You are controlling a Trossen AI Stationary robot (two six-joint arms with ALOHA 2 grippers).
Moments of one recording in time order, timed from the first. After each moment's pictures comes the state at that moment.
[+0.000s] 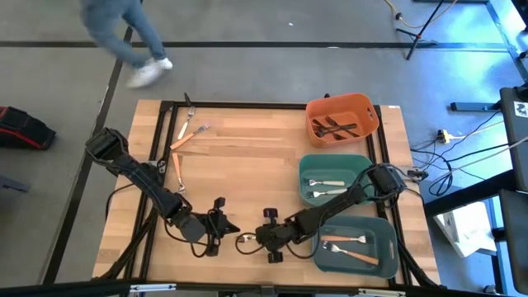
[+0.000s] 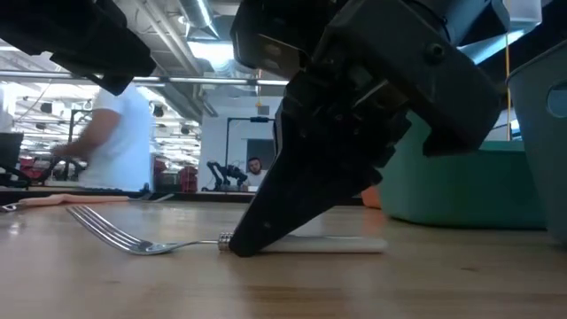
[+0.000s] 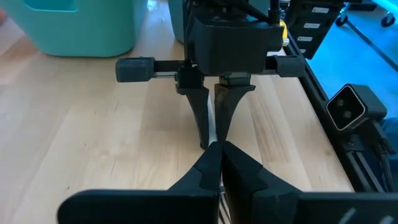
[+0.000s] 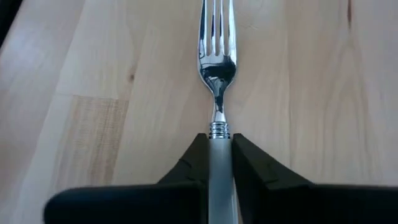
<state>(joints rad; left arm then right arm) -0.68 1.51 0.67 0.25 -0.53 -0.44 0.47 2.17 1.40 -0.16 0.19 0.27</state>
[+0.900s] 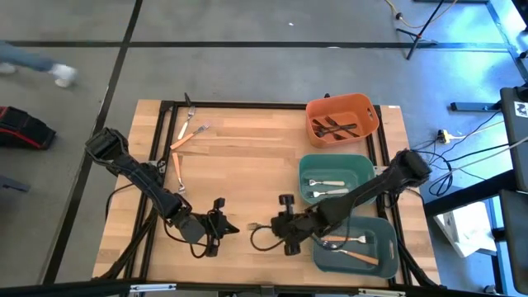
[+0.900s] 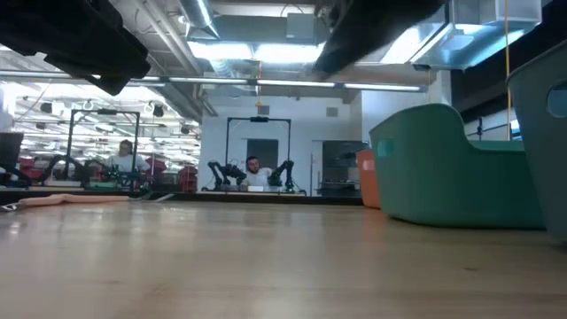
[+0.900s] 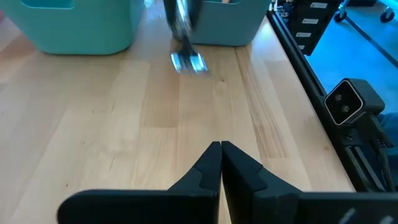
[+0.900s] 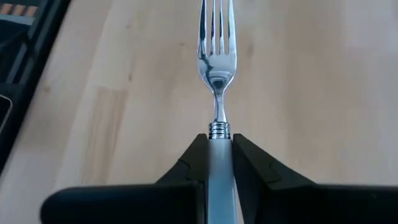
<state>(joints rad) -0.69 1.51 0.67 0.24 -0.53 -0.44 0.50 1.83 1.39 -0.50 0.31 0.22</state>
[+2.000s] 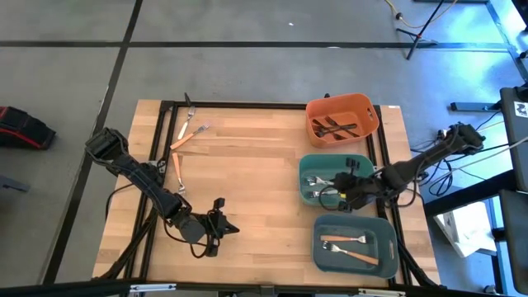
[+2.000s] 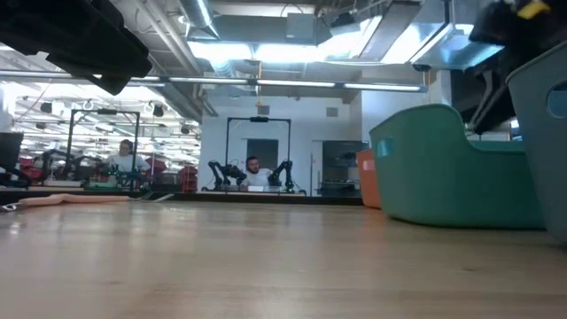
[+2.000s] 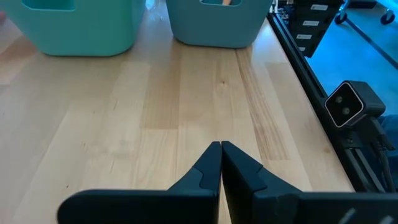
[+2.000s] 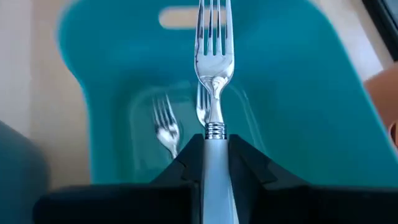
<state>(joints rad) -0.69 1.51 0.67 0.25 -0.53 -0.44 0.50 0.98 0.63 -0.74 0.53 0.50</state>
